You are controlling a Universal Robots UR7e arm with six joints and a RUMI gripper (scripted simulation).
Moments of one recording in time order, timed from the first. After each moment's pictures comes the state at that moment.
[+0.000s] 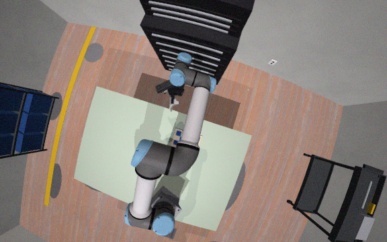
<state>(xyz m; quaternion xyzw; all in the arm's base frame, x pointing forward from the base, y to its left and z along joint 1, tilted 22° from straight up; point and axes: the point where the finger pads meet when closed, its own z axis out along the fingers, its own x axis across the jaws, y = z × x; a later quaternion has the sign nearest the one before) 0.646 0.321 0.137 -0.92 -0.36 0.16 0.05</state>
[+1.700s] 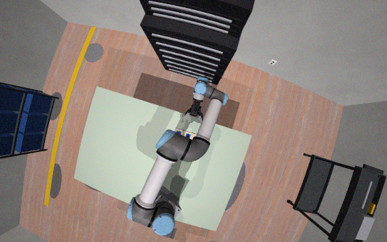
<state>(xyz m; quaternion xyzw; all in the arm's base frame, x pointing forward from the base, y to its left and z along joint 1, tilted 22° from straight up) 0.629 0.096 0.008 -0.61 -0.68 0.36 0.19</state>
